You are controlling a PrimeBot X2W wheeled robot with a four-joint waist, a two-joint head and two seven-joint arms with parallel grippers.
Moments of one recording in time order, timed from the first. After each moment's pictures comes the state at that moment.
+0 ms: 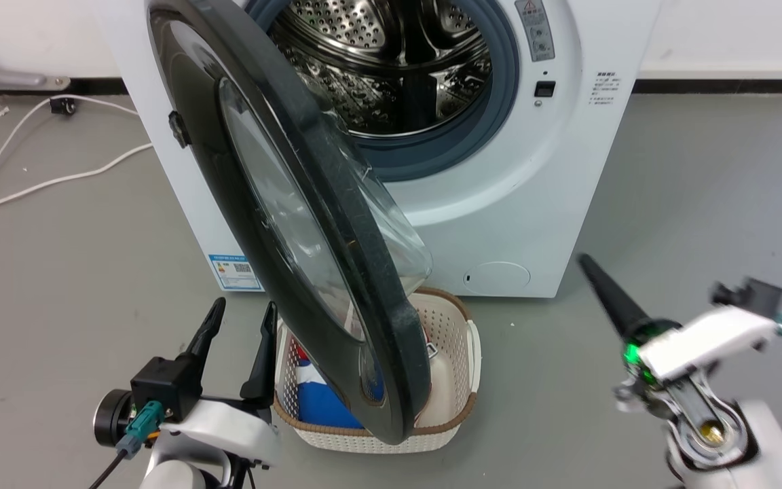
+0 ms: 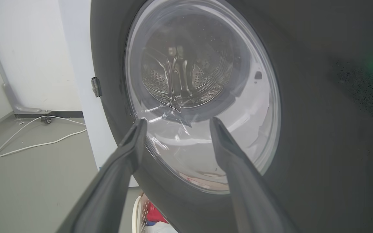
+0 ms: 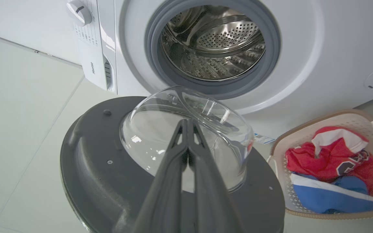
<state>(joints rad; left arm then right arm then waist) -0.13 0.11 -0.09 0.23 -0.20 -0.13 -0.26 -0.31 -0.08 0.11 0.29 1.35 0.13 0.27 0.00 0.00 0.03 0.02</state>
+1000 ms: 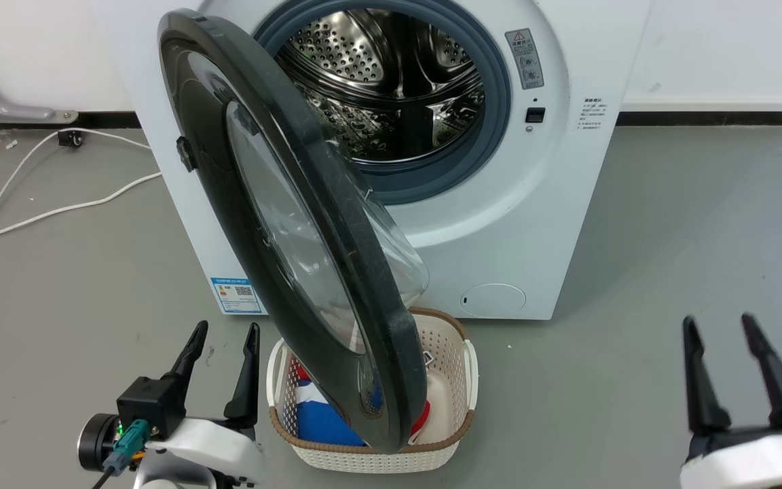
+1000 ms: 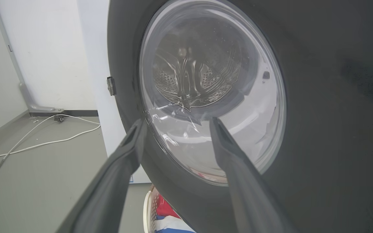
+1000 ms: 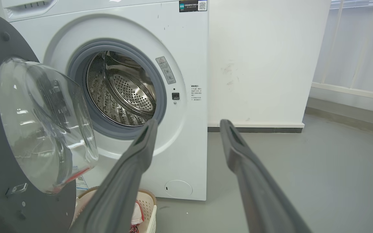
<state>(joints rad) -0.08 0.12 -0.05 0.25 -0.20 -0.12 -0.26 0.08 -0.08 -0.11 -0.13 0.14 0.13 -0.11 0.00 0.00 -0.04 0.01</state>
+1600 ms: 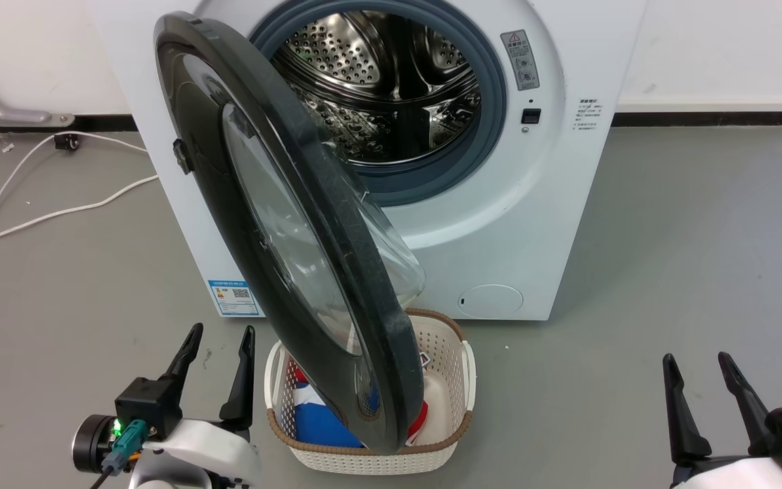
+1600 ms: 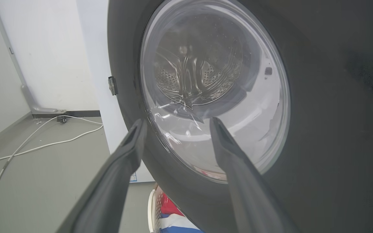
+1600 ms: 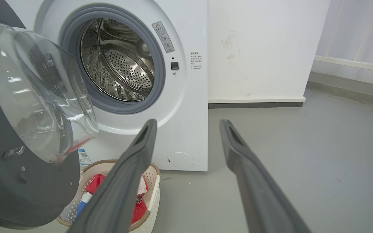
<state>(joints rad) -0.08 0.13 -0.05 0.26 -0.18 -0.12 -0.26 0.15 -0.05 -0.09 -0.05 0.11 0.13 -0.12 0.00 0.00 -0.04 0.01</state>
